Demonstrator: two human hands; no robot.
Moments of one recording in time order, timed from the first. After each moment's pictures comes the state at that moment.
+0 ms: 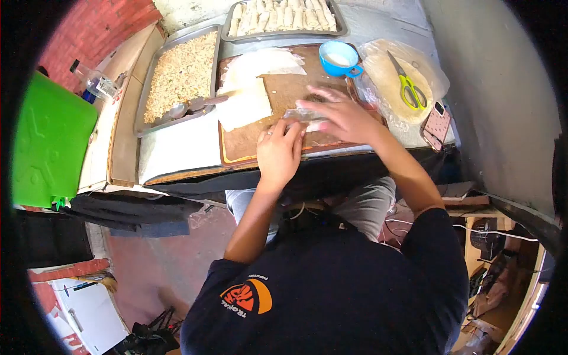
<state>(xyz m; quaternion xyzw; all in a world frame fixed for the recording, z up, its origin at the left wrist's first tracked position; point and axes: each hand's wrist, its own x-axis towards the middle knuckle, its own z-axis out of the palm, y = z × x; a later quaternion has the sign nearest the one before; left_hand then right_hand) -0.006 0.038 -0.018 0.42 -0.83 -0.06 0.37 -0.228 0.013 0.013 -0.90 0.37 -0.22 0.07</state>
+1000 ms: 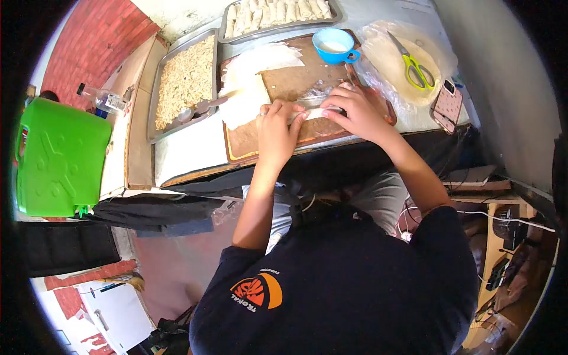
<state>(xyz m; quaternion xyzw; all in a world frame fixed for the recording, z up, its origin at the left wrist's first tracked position) -0.010 0.015 -0.002 0.43 -0.82 -0.13 0.35 -0.229 0.034 -0.006 -0.82 0.44 -0.37 0.07</state>
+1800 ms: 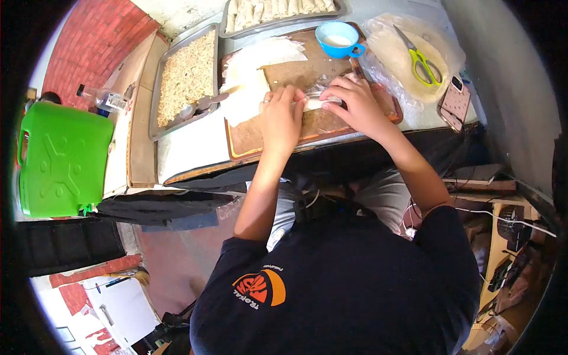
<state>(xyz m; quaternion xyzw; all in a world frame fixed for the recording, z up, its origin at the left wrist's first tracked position) -0.022 0.000 -0.003 0.46 -0.81 -0.12 0.35 -0.222 0.030 -0.011 -0.79 0.49 -0.37 0.04</state>
